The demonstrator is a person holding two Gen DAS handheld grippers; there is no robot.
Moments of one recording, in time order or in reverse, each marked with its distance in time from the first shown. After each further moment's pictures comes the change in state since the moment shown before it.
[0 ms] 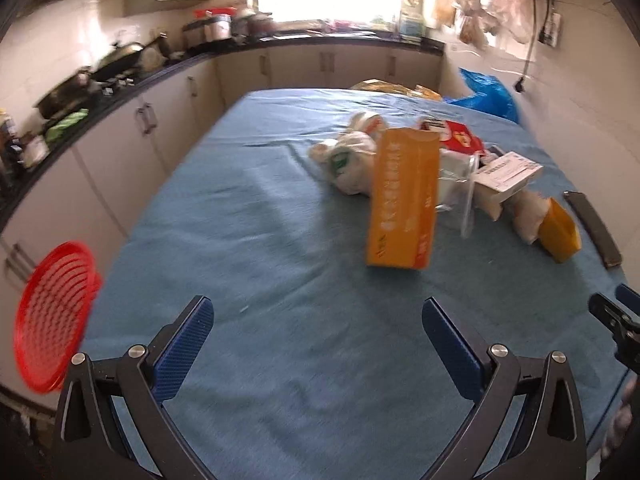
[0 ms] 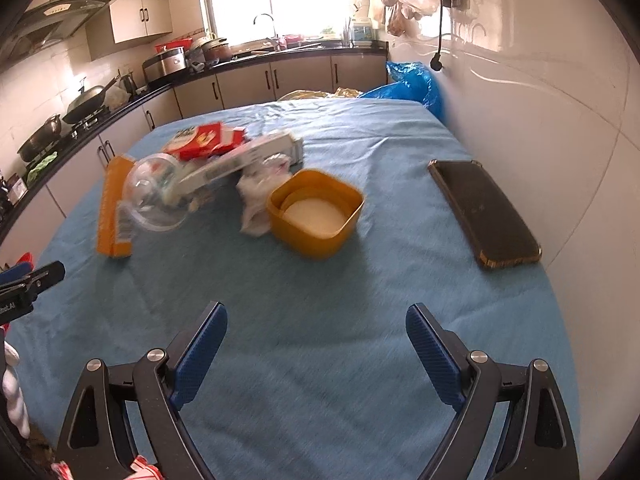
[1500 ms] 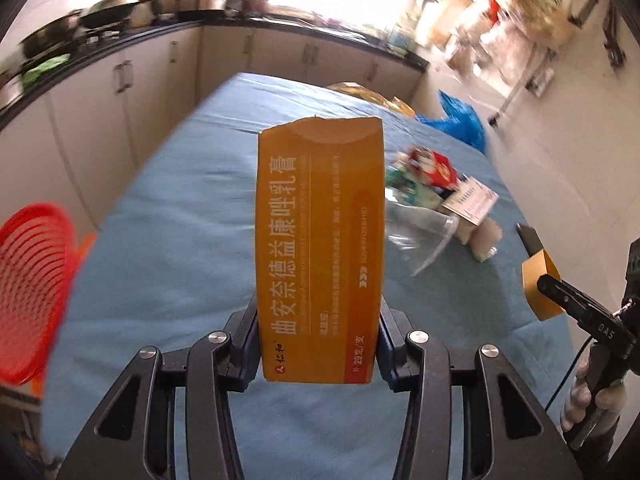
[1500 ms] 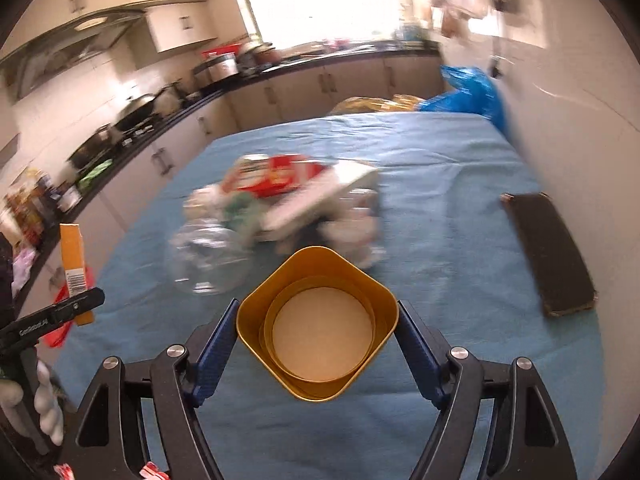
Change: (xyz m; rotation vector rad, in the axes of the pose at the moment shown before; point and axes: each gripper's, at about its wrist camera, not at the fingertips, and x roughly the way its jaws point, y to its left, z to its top) left arm -0.030 0.074 -0.006 -0.167 0.018 -0.205; right arm -0.007 0.048 0.040 -0.038 0.011 0.251
